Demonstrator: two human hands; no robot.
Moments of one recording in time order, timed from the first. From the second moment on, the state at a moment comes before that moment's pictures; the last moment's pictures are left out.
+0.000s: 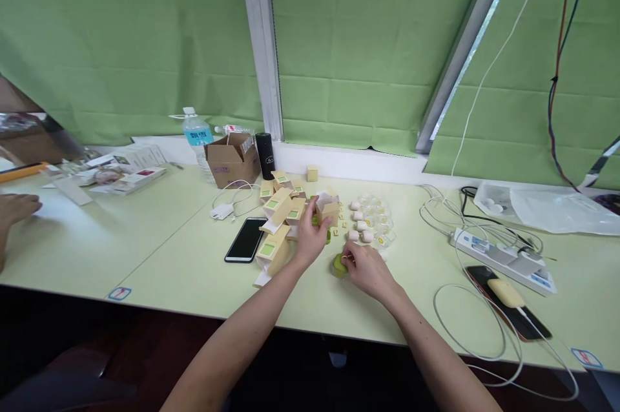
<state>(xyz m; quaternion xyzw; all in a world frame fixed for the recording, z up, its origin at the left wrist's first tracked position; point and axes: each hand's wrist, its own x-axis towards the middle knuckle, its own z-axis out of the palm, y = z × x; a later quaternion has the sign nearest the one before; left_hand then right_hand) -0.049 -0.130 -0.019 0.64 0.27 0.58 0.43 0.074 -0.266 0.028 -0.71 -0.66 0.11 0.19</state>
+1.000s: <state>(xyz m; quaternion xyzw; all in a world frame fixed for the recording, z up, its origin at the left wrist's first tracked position) -0.051 -0.151 -0.005 0.75 0.21 0.58 0.22 0.090 -0.200 0.016 -0.32 -0.36 0.52 0.71</state>
